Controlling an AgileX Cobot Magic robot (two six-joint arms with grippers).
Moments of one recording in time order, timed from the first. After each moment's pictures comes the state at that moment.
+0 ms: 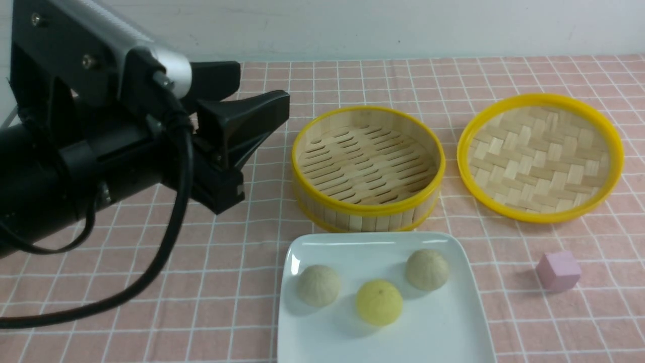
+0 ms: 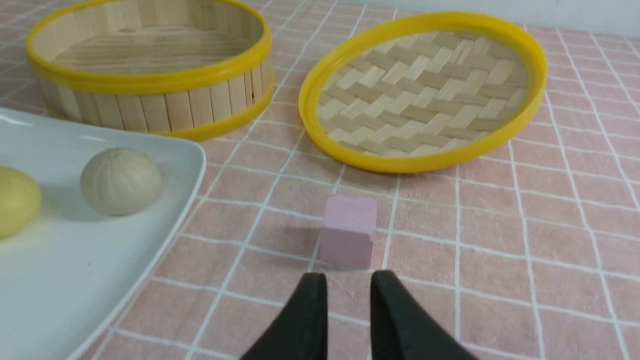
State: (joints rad) right arm 0.17 -0.01 -0.05 0.09 0.42 -0.11; left arm -0.44 0.96 -0.74 -1.67 0.30 1.74
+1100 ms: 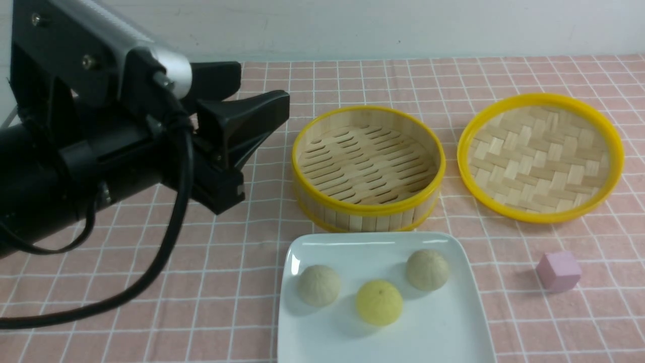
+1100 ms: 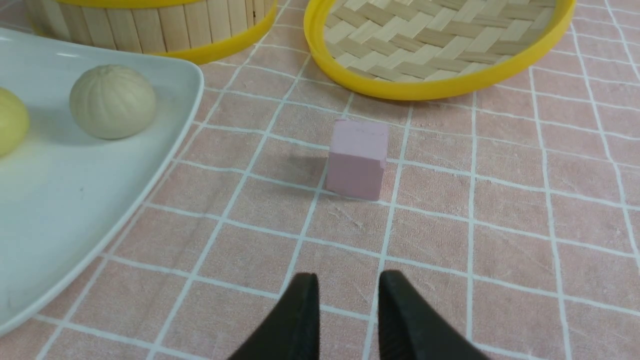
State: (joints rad) right arm 0.17 -0.01 -0.01 0.09 0.47 -0.12; left arm -0.44 0.96 -0.74 -1.67 0.30 1.74
